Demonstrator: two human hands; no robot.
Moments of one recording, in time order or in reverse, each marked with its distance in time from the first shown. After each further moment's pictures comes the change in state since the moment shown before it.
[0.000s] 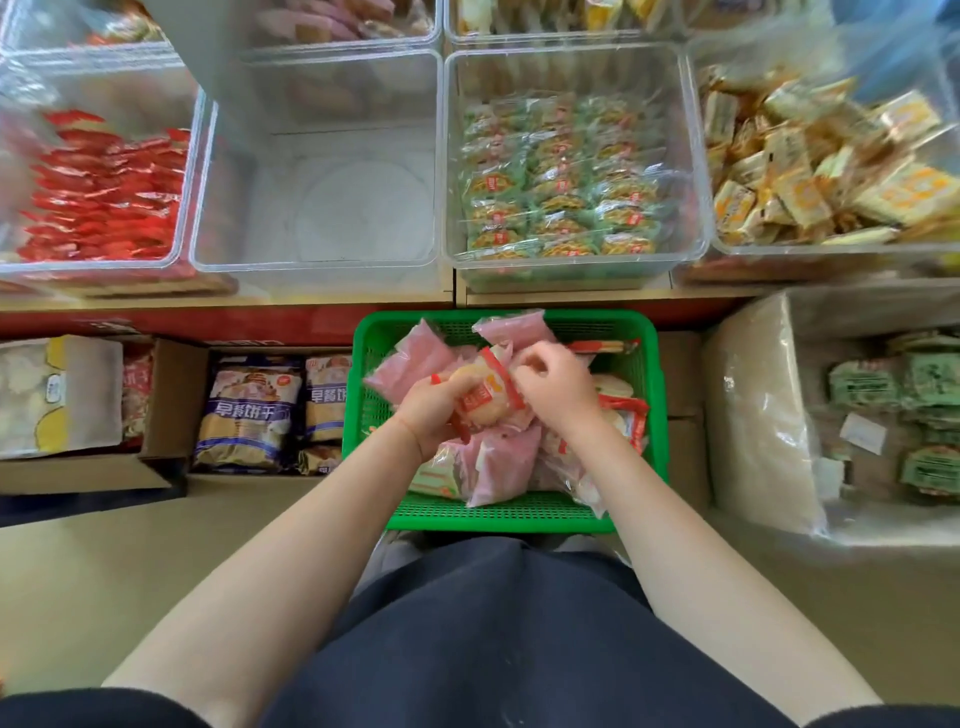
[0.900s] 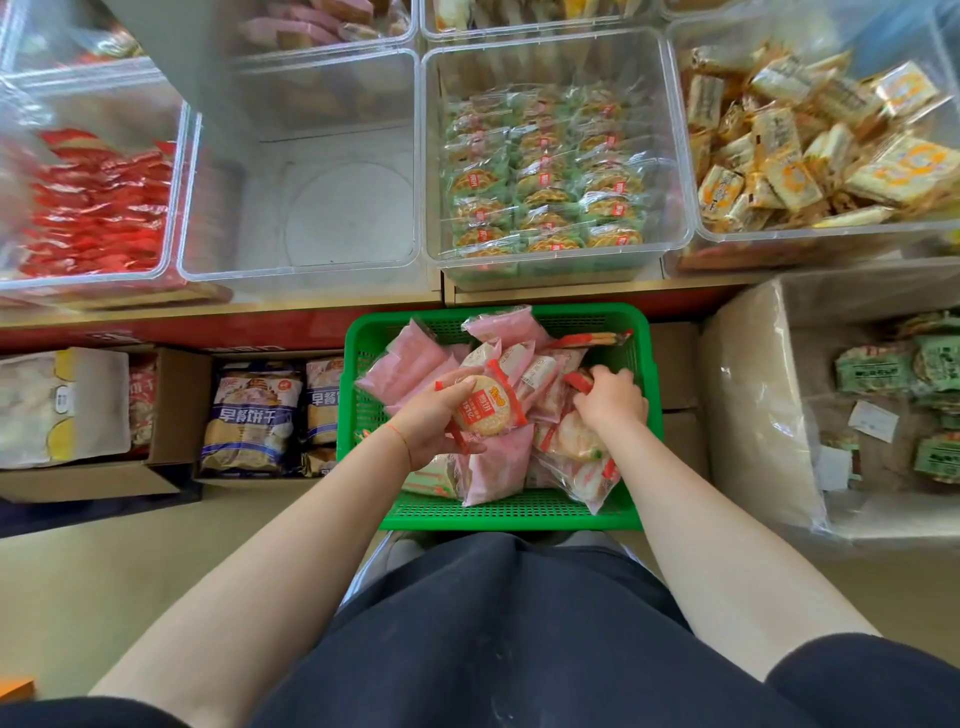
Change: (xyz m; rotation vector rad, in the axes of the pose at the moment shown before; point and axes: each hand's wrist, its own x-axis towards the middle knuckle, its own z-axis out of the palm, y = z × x) left_hand -0.020 0.002 0.012 0.108 -0.159 -0.036; right_hand 0.020 0.089 -0.021 -0.482 -0.021 0.405
